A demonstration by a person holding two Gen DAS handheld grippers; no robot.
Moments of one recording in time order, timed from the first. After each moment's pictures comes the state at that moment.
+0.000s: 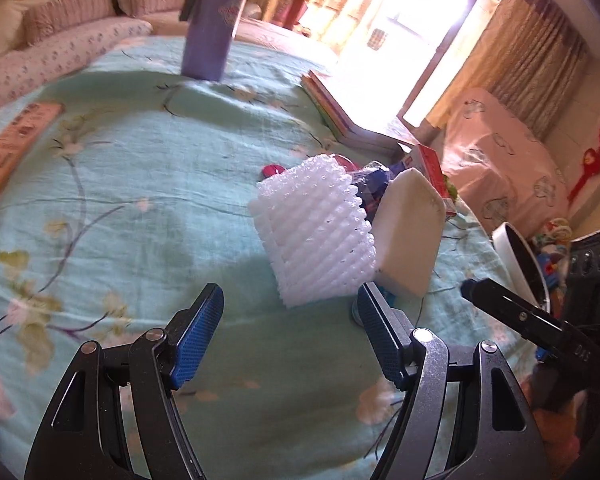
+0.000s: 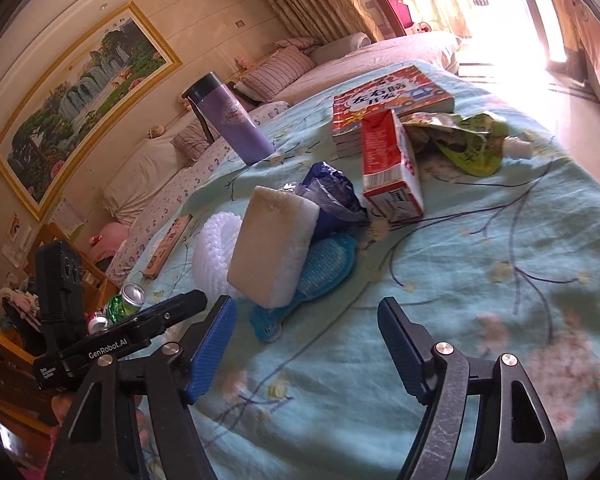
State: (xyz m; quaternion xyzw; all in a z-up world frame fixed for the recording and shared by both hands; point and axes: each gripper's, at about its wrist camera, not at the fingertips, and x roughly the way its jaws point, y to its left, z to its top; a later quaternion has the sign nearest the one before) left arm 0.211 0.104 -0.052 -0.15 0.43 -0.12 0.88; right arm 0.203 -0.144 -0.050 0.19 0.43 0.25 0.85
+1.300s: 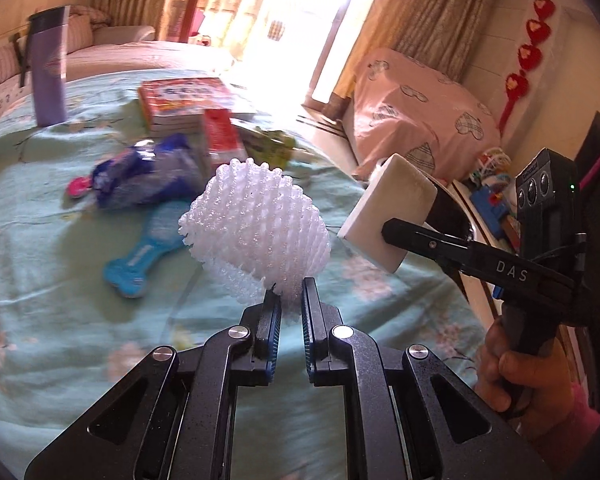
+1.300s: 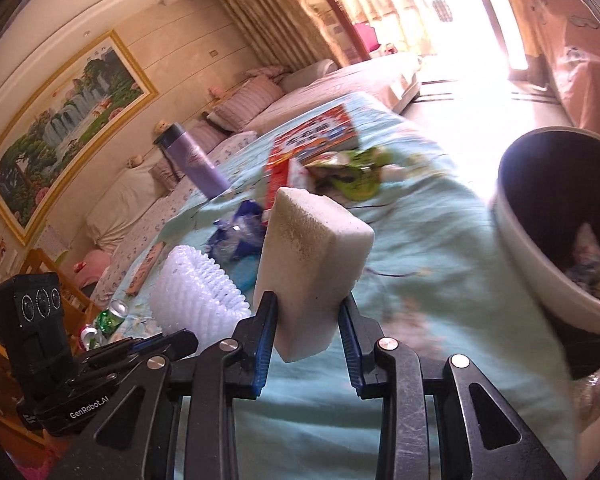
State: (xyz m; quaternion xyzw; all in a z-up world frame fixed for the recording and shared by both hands) left arm 0.152 -0.055 -0.017 -0.06 0.39 -0.26 0.88; right arm 0.149 -0.266 -0.030 0.19 0.39 0.17 0.88
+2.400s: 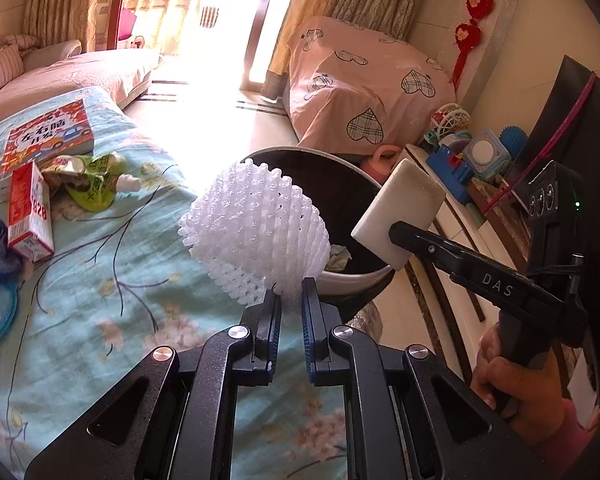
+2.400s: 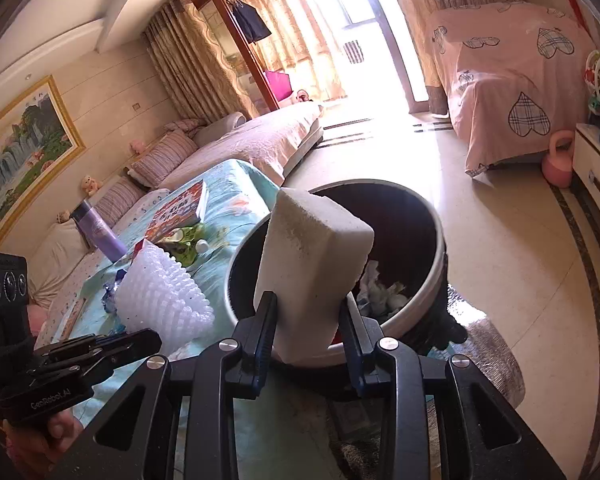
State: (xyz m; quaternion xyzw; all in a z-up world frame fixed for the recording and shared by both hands) left arm 0.172 -0.223 0.002 0.00 0.40 -0.34 0.85; right arm 0.119 -0.422 -0.016 0.19 0.35 0.02 0.92
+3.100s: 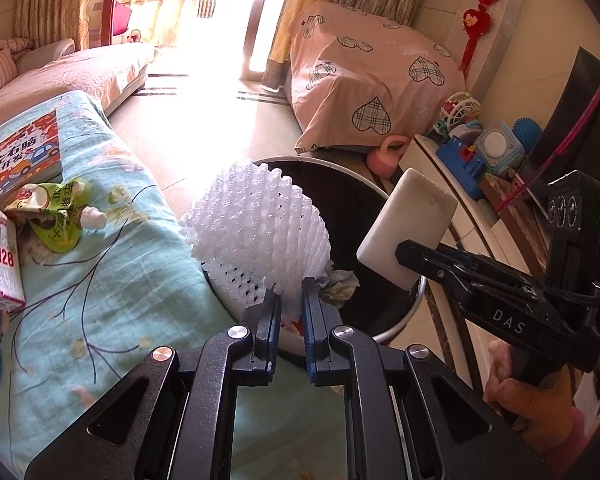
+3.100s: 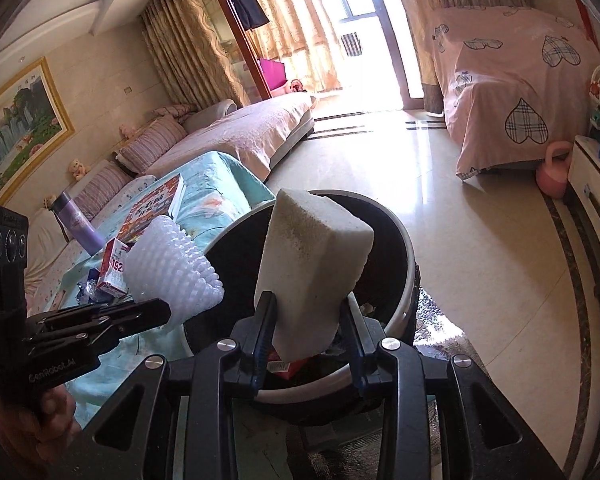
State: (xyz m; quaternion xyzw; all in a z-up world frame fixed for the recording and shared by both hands) left arm 0.213 -0.272 -0.002 0.02 0.42 -0.33 0.85; right arm 0.147 -0.440 -0.022 0.16 0.37 0.01 0.91
